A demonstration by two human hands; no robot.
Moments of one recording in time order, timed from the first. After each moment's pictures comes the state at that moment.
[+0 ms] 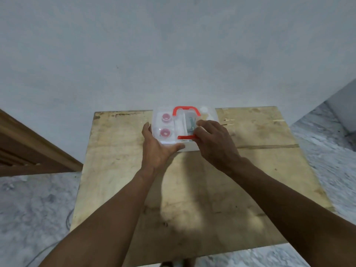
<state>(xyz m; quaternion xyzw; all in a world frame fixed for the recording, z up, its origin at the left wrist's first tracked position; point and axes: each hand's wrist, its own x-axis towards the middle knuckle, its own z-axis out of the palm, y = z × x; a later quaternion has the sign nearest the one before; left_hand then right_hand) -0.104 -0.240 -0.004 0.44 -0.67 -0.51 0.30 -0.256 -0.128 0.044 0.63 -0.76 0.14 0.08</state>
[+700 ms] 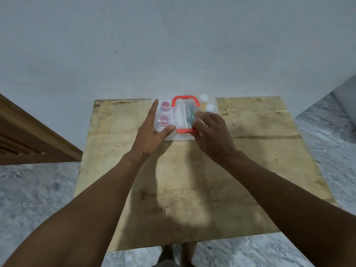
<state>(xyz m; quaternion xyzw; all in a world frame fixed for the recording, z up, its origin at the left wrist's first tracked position) -0.089 -0.249 0.013 0.37 -0.77 -0.47 0.23 -0.258 -0.121 0.021 0.64 -0.74 0.18 0.12</state>
